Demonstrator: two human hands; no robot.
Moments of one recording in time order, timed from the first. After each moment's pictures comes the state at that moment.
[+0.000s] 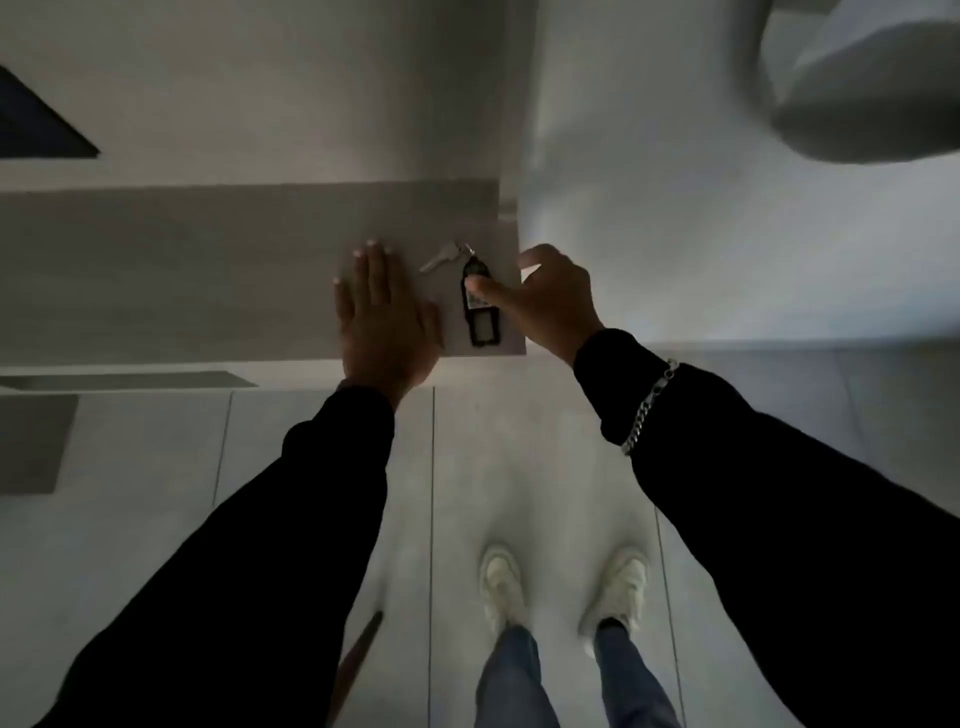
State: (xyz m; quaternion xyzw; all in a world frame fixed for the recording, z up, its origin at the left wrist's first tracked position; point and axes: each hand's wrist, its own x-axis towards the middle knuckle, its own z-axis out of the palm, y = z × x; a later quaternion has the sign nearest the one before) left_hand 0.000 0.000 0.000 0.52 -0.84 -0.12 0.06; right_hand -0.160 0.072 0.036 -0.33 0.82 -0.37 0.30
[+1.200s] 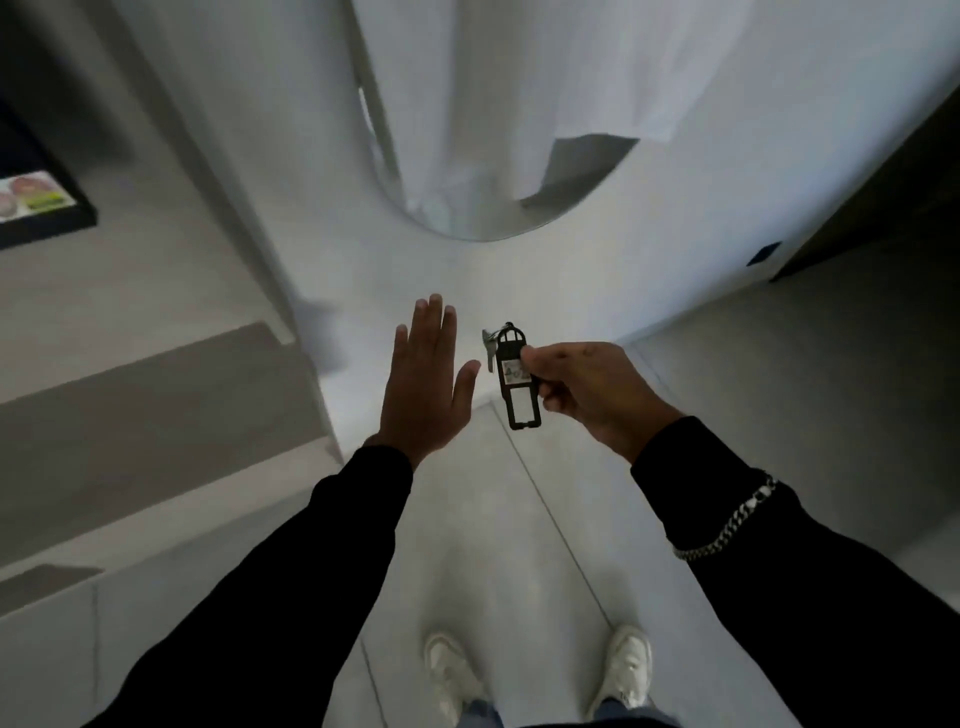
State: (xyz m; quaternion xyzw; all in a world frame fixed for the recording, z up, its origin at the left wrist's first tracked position) left_hand -0.155 0.177 0.093 0.15 -0.95 -0.23 0.17; right_hand -0.247 0.345 0.181 -0.06 0.68 -0.62 0.37
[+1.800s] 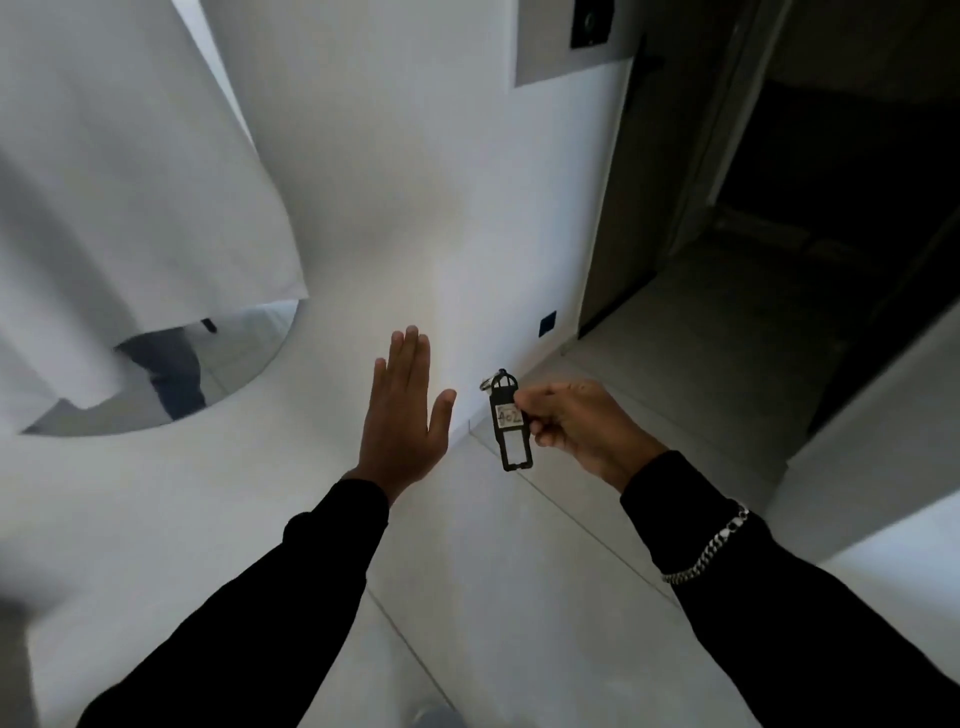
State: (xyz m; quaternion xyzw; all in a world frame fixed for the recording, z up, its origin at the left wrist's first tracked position) left_hand -0.425 0.503 0.177 -0.02 -0.95 -0.23 0.20; right_hand -0.461 0.714 0.233 -0.01 0.66 -0.71 0.25
